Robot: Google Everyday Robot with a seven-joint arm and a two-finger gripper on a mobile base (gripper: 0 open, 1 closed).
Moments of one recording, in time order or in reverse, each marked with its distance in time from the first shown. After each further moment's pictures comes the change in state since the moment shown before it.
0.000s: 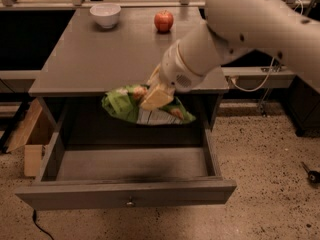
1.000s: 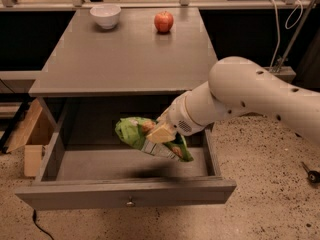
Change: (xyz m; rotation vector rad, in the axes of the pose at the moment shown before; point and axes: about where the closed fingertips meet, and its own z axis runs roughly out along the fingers) arm 0.078 0.037 0.063 0.043 -0.021 0.280
